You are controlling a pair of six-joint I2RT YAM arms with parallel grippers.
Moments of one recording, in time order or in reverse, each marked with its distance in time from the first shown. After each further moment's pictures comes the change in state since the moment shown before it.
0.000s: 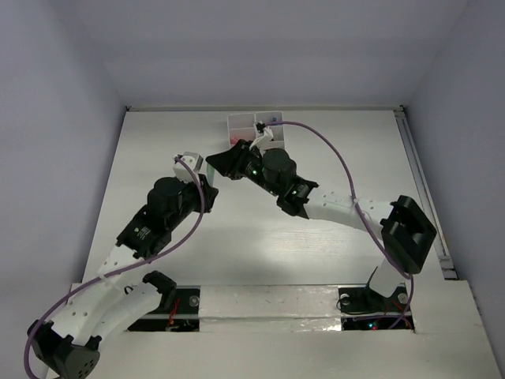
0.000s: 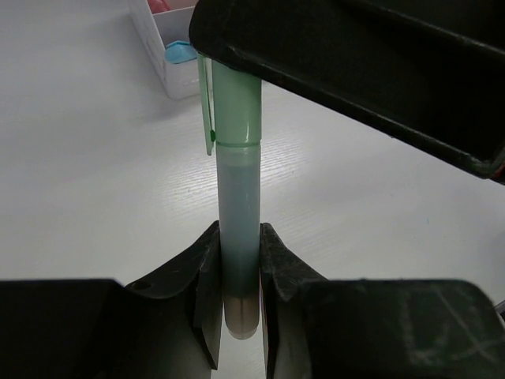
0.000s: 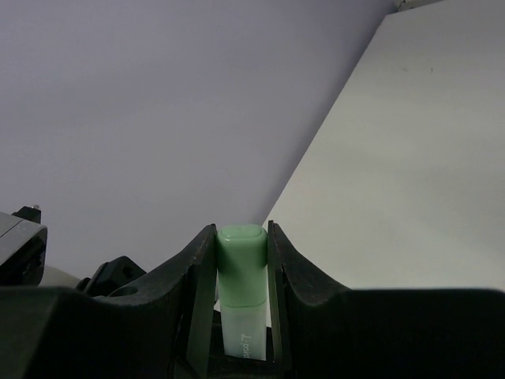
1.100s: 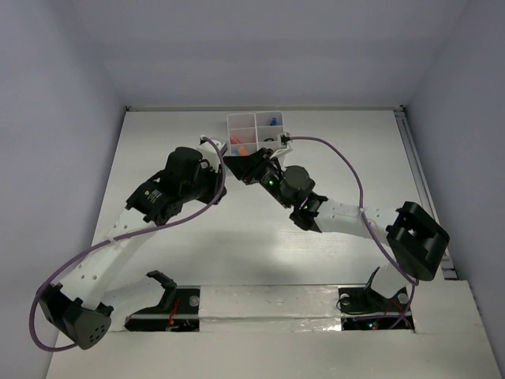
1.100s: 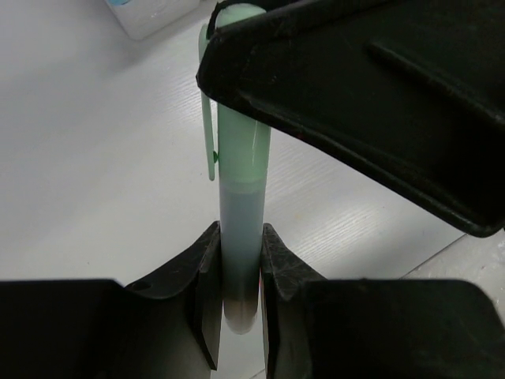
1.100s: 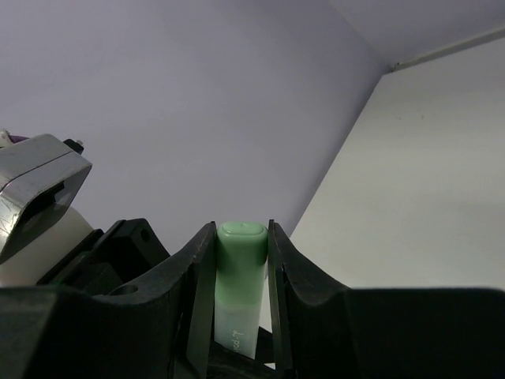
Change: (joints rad) left arm -0.028 0.290 0.355 -0.353 0.109 0.114; right arm -0.006 -0.091 -0.272 0.310 0.083 0.037
